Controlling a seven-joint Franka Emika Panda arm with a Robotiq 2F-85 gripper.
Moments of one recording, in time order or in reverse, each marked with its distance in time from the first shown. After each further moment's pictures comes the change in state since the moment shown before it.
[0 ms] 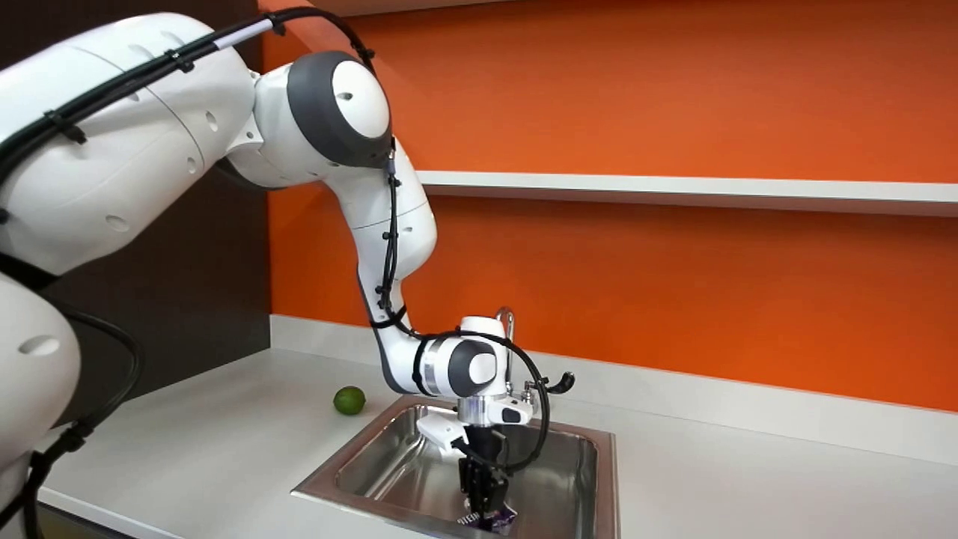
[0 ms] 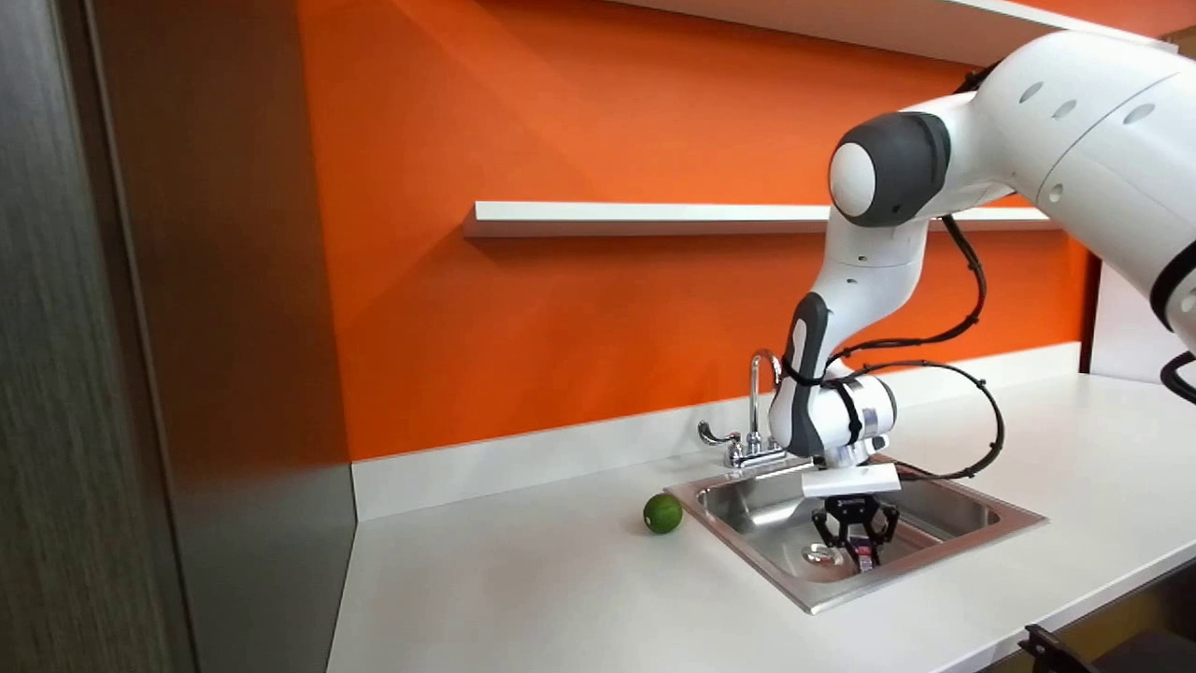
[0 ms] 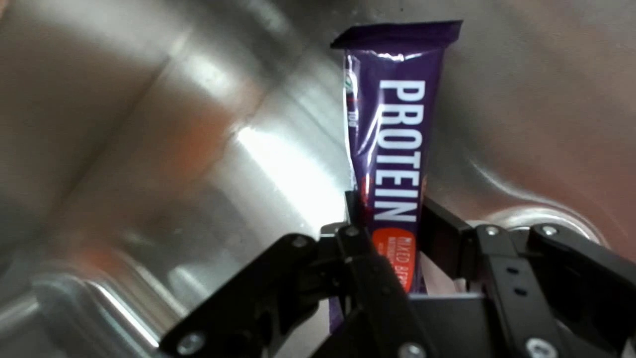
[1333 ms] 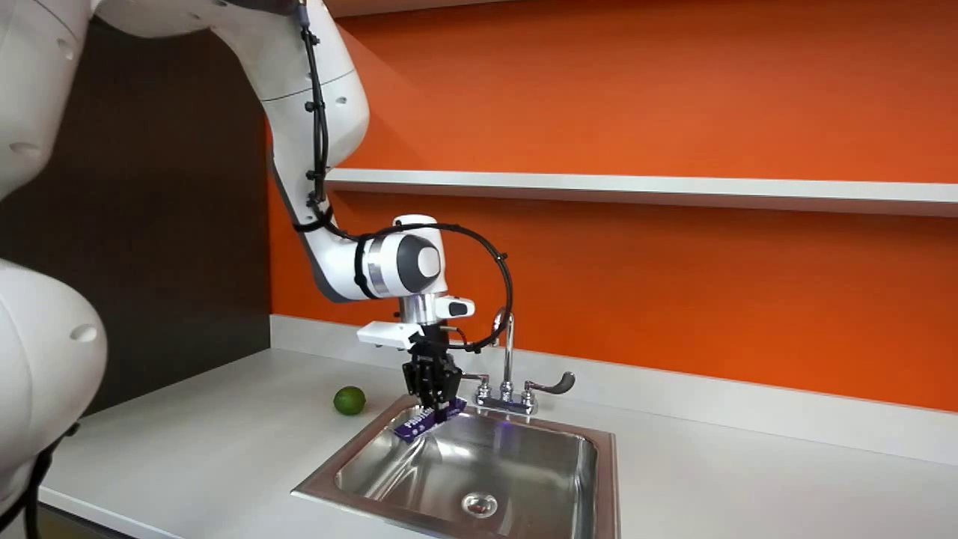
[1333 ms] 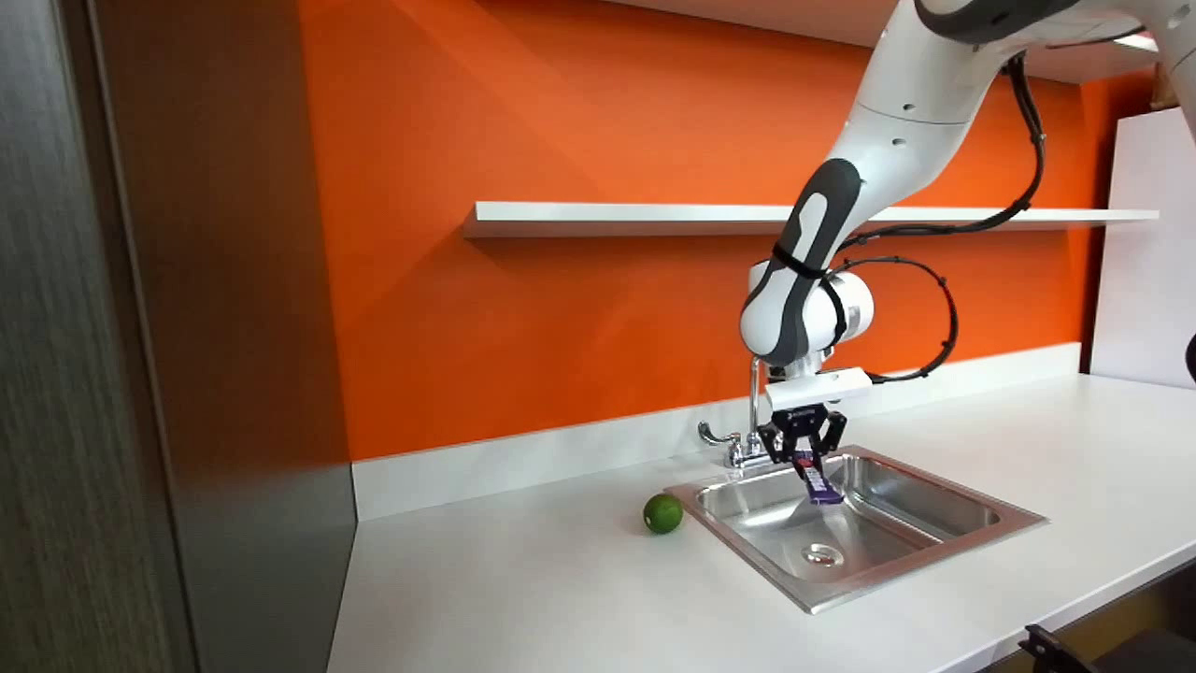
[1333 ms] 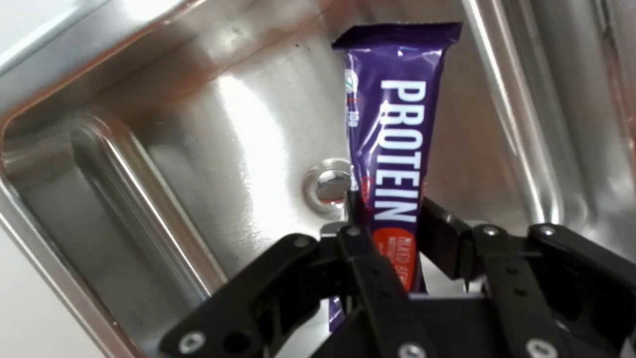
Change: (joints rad) arm 0.155 -0.494 0.023 -0.283 -0.229 -0.034 -0.029
